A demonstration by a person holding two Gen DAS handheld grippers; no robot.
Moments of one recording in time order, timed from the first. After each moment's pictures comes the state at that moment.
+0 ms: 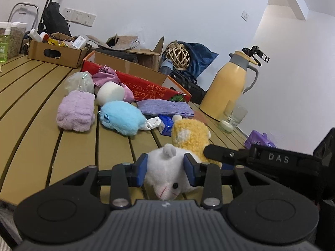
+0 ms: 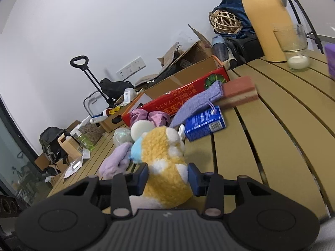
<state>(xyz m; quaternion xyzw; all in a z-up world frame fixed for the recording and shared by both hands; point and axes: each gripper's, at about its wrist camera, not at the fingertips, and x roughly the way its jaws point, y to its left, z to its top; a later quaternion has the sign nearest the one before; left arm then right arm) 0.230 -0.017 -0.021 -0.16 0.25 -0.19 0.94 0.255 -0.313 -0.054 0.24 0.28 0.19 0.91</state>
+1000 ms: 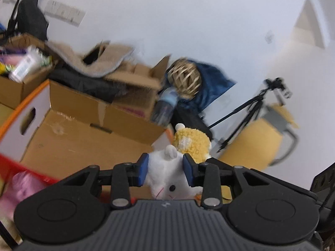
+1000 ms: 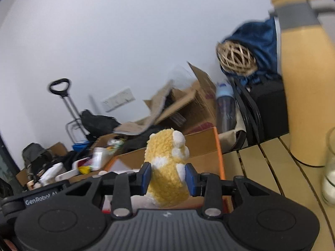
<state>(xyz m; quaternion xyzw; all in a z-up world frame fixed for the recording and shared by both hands) 0.549 -0.083 0.052 -0.23 0.26 -0.18 0.92 0.531 -0.351 0.024 0.20 0.24 0.17 0.93</state>
